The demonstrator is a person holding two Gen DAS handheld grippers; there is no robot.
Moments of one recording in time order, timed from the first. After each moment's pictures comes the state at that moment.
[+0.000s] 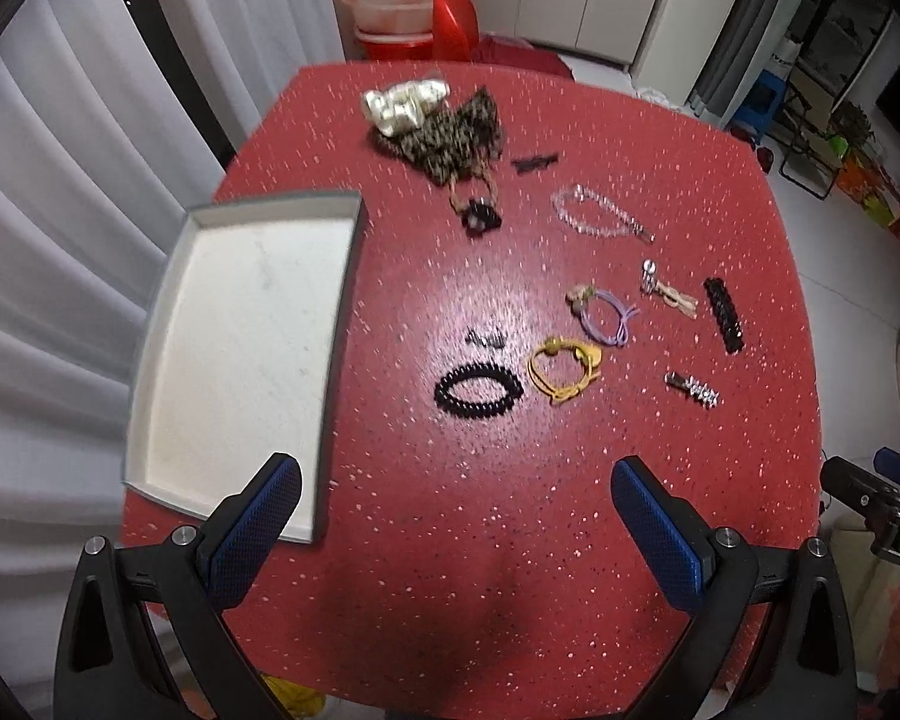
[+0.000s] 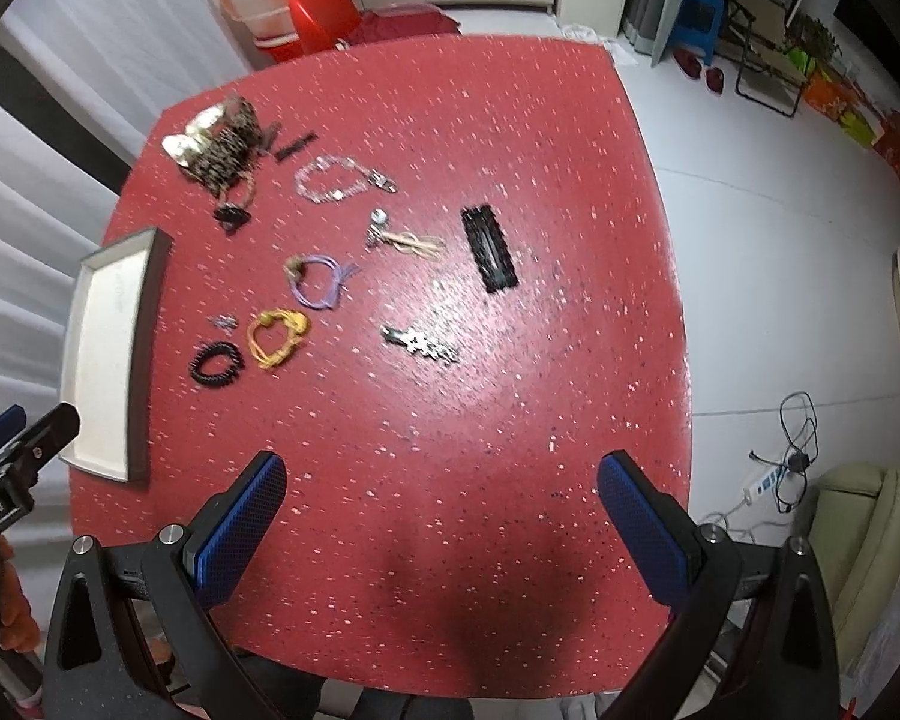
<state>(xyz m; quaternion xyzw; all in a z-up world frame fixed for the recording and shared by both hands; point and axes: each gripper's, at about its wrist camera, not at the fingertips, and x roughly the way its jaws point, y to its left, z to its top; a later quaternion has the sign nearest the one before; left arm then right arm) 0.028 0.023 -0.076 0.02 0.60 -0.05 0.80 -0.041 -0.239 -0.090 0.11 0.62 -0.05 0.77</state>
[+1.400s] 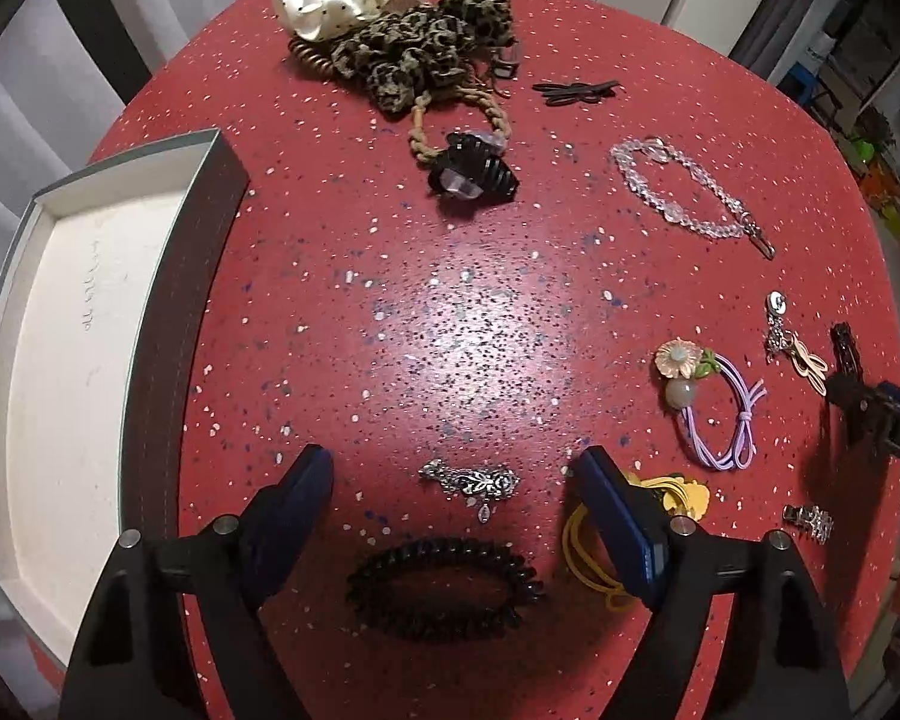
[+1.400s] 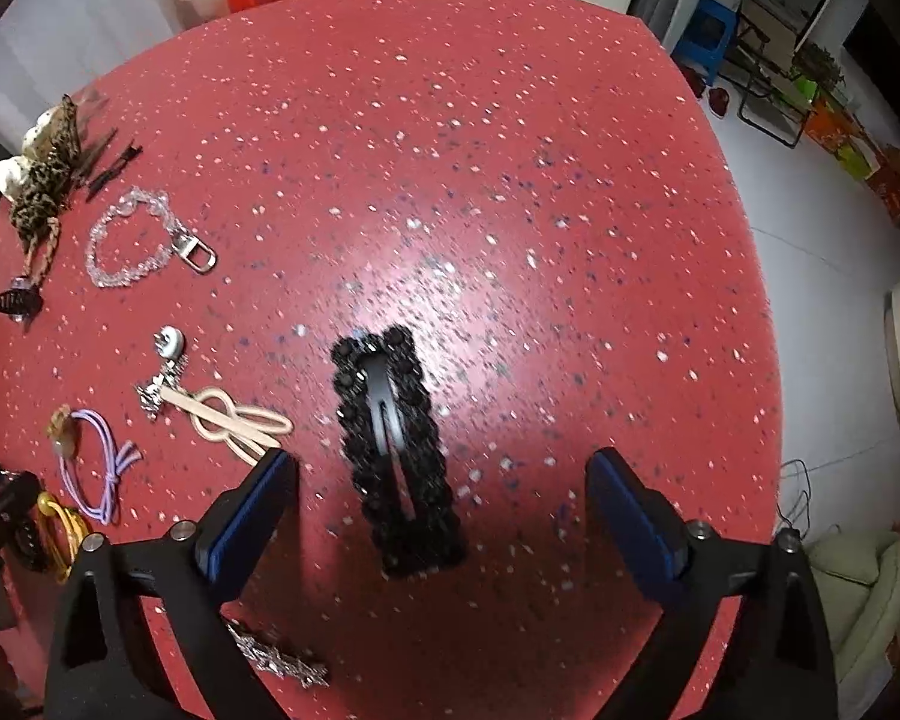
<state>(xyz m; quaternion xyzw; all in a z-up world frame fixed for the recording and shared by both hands) 0.138 -0.010 -0.230 0.01 0.62 -0.05 0.79 0.114 -0.287 -0.231 0.05 0.61 -0.07 0.79</state>
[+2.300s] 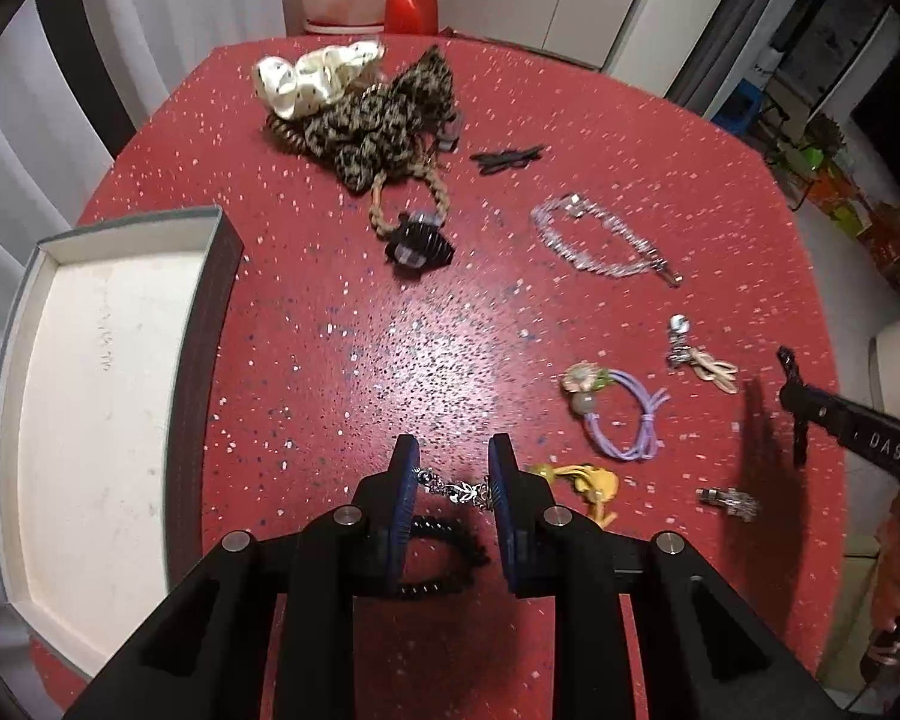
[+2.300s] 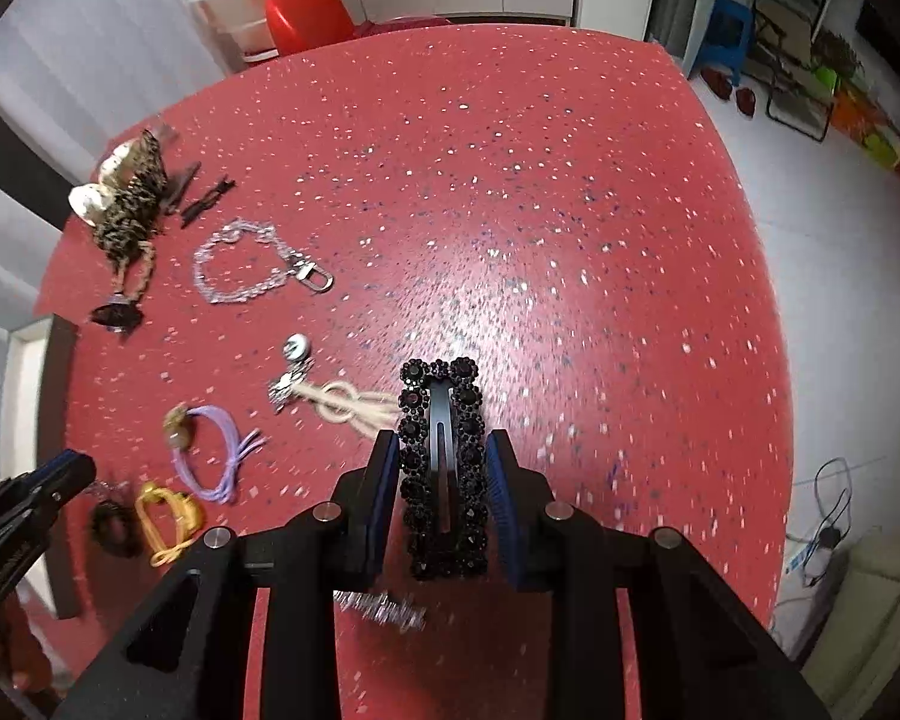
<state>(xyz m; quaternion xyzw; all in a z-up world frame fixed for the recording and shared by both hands) 0.107 -0.007 -0.151 -0.01 0.58 -0.11 0.81 0.081 -0.267 -0.180 0.12 0.59 -0.02 0.80</state>
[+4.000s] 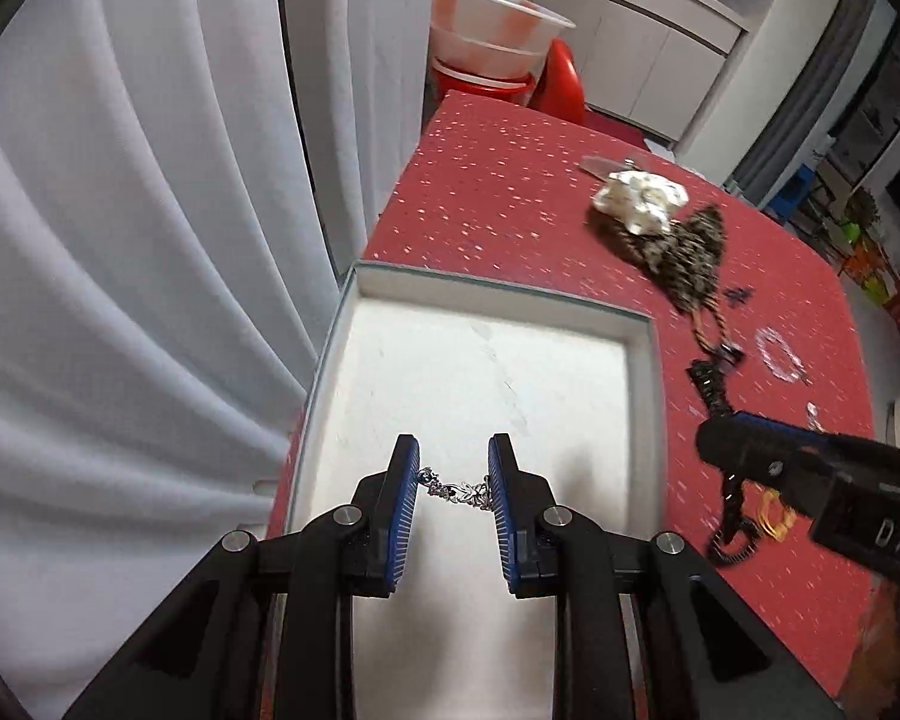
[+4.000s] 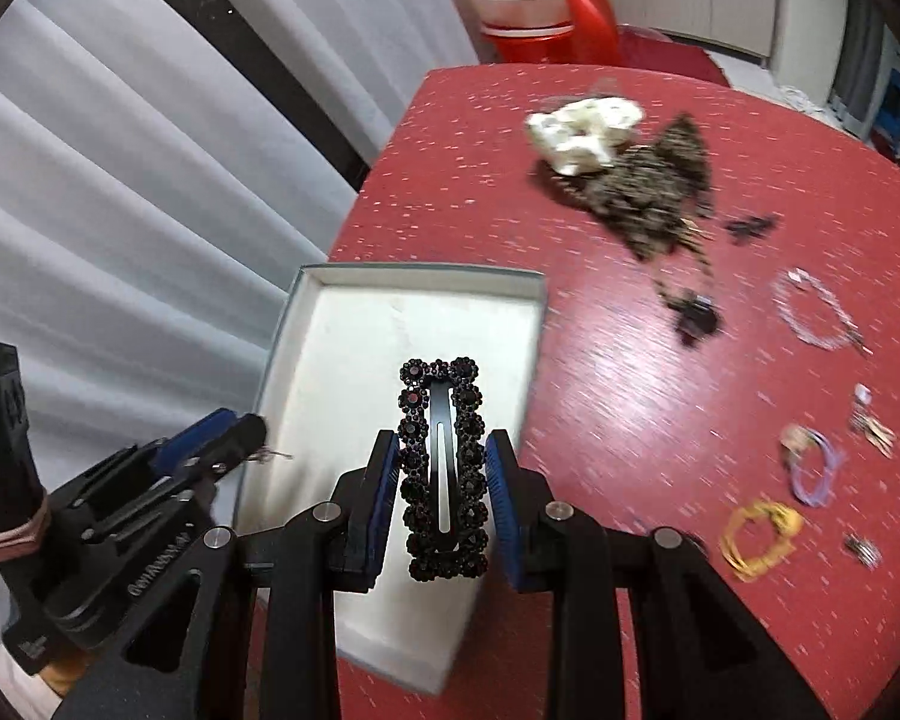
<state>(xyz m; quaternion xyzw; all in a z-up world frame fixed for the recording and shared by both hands) 0.150 0.241 -0.131 -0.04 0.55 -0.05 0.84 0.127 0.067 -0.121 0.12 0.58 0.15 0.79</state>
